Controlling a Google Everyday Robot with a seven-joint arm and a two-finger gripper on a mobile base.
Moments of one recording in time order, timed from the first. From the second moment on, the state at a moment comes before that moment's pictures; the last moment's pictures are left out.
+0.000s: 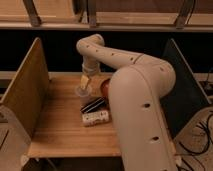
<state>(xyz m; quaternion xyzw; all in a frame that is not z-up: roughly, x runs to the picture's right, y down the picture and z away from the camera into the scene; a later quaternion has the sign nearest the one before) -0.083 -0.038 0.860 -0.32 0.06 0.31 0.89</state>
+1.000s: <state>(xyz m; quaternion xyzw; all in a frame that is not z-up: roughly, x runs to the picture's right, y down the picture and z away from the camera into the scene) -0.047 -0.040 0.872 -0.31 0.09 0.33 0.89</state>
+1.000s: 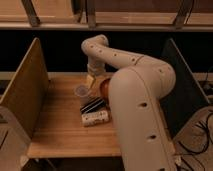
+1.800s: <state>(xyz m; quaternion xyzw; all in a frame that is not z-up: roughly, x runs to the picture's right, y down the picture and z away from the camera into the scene) -0.082 -0.013 0.905 -0.35 0.05 0.32 0.88</state>
